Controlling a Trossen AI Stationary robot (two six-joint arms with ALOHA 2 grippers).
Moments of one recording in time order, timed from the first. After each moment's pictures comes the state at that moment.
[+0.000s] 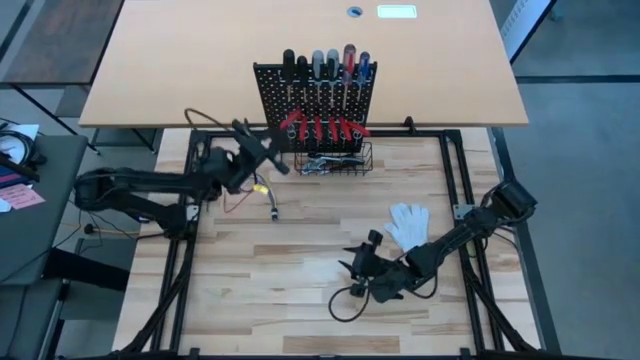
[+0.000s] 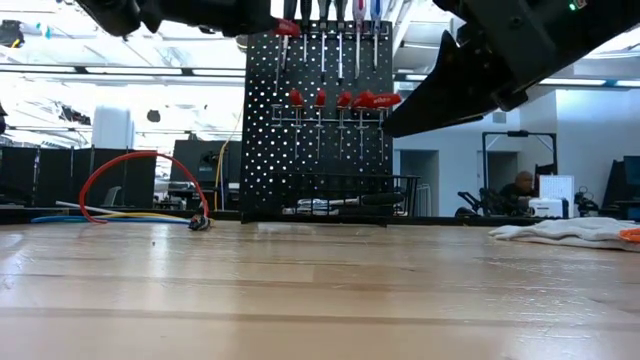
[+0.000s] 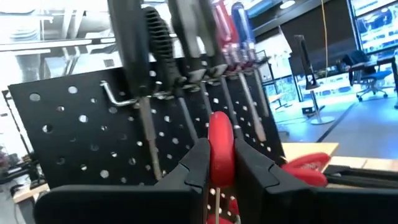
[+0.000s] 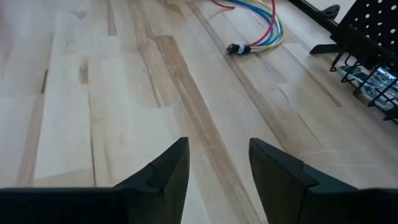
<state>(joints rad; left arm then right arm) 0.21 1.20 0.67 0.91 -0.60 0.52 0.56 1.74 0.89 0.10 0.84 0.44</state>
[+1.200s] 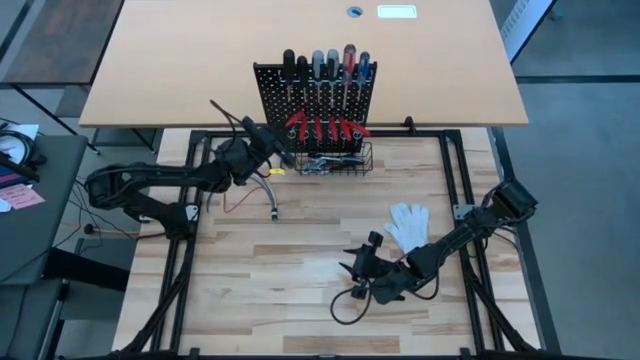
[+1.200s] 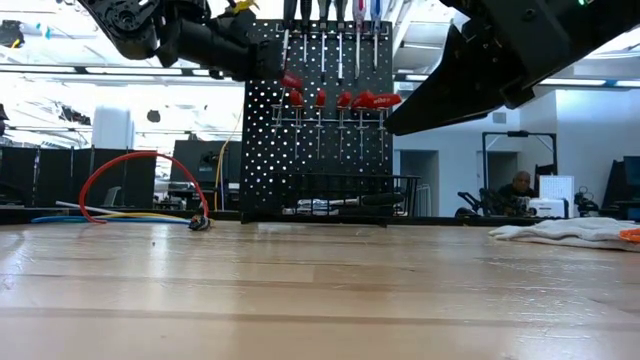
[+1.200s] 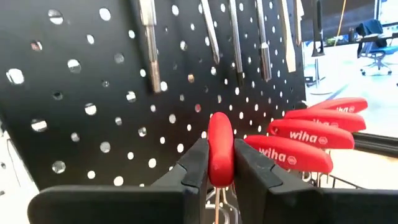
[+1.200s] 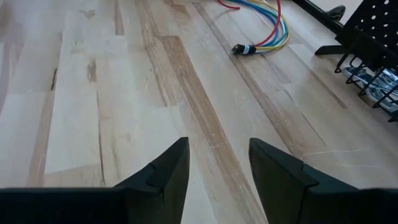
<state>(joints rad) 0.38 1.33 0.68 0.81 -0.51 0.27 0.56 1.74 0.89 0.10 0.83 0.44</state>
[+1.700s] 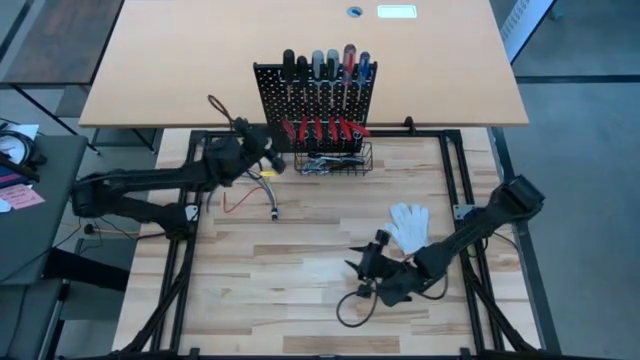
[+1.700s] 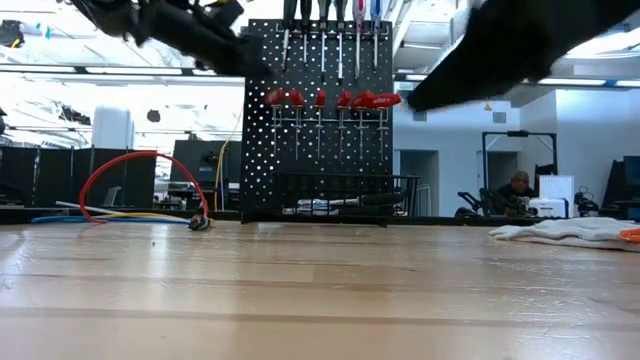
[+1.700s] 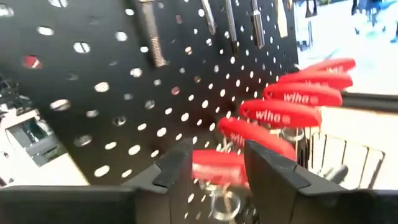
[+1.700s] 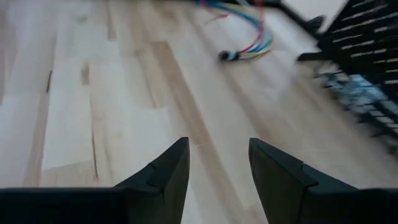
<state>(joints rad) 0.38 1.19 0.69 0.51 -0.51 0.27 0.59 1.70 0.89 0.03 0.87 0.44</state>
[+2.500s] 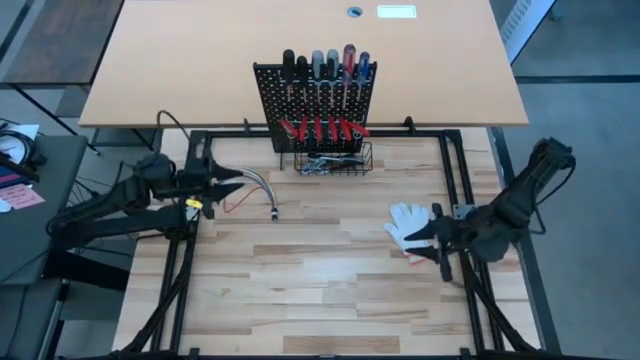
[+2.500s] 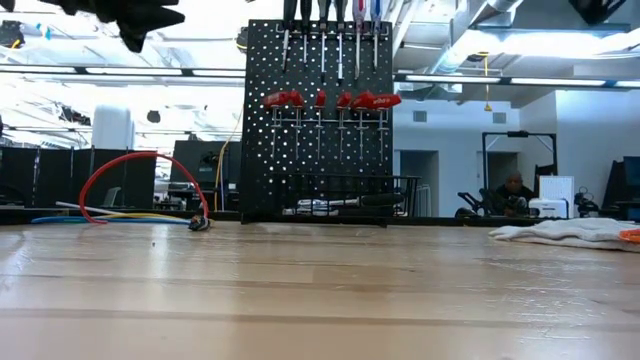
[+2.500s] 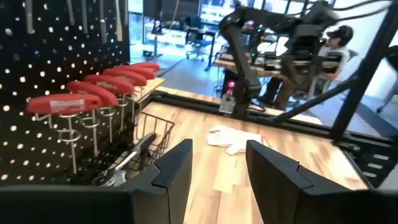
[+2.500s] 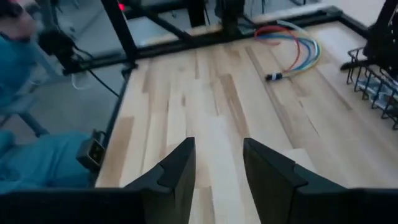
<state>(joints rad) 0.33 0.40 0.60 -0.26 0.10 -0.09 0.80 0.83 0.76 -0.47 0.71 0.59</state>
